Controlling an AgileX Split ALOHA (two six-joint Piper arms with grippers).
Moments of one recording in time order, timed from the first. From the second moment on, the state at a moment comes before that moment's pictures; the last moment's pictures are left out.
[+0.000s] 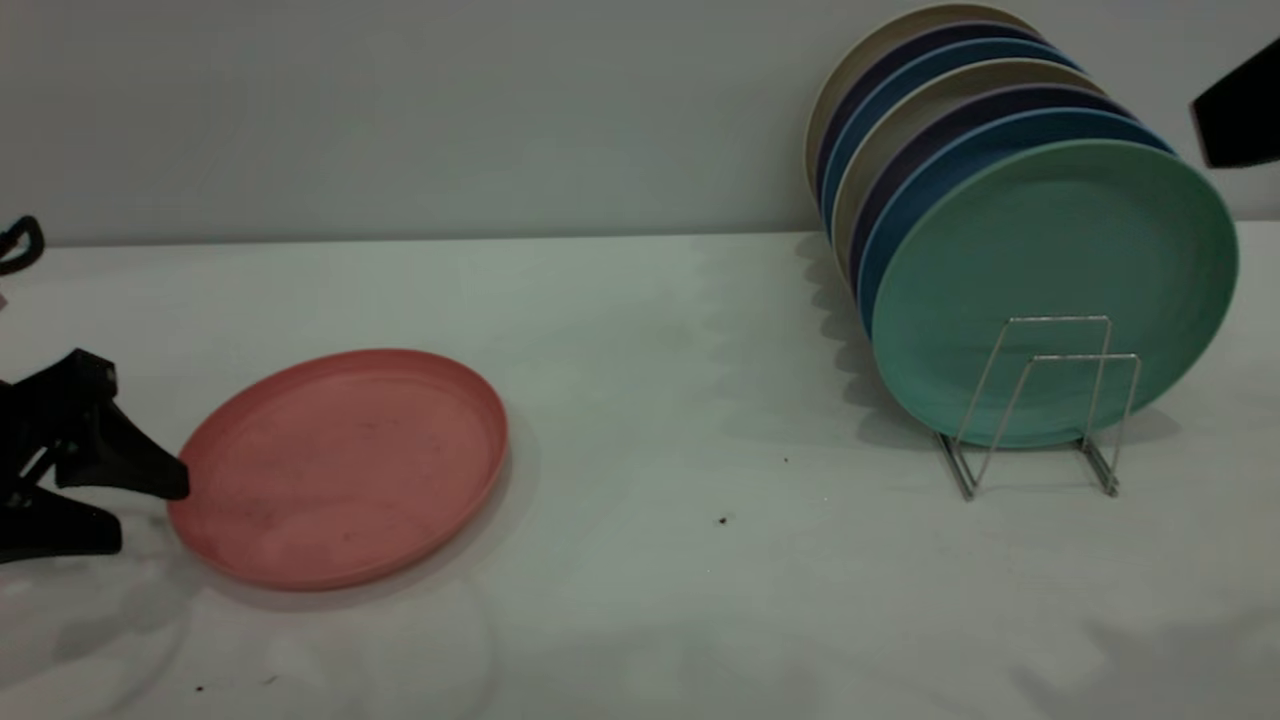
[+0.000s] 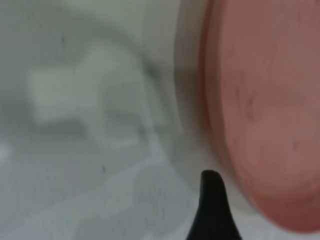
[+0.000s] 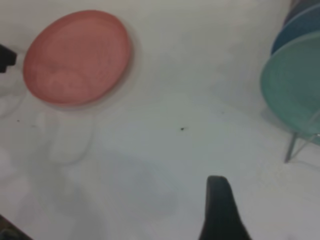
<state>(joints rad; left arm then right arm) 0.30 2.05 -0.70 -1.62 0.42 1.44 0.07 1.12 -0.61 0.98 0.55 -1.05</state>
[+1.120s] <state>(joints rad) 0.29 2.26 -0.81 -1.77 0.53 1.59 0.07 1.16 -0.61 1.04 0.52 -1.11</state>
